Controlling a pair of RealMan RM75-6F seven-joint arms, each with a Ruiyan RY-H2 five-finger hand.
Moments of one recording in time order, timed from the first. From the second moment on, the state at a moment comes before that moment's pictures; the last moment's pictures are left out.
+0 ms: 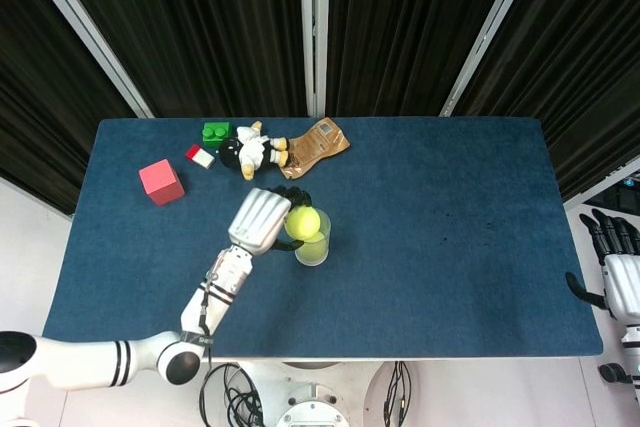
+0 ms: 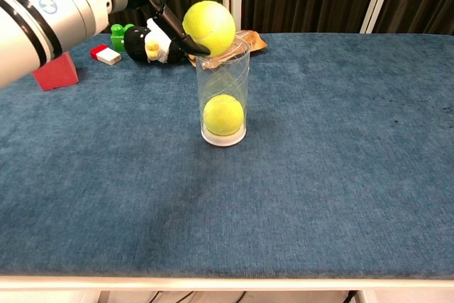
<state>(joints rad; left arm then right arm) -0.85 -1.62 -0.30 -1.69 1.09 1.15 0.50 0.12 -1.06 0.10 -1.50 -1.41 1.38 0.15</state>
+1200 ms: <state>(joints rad) -0.43 -1.23 0.05 -1.72 1.47 1.54 0.49 0.11 -1.09 0.09 -1.47 -1.44 1.41 0.10</state>
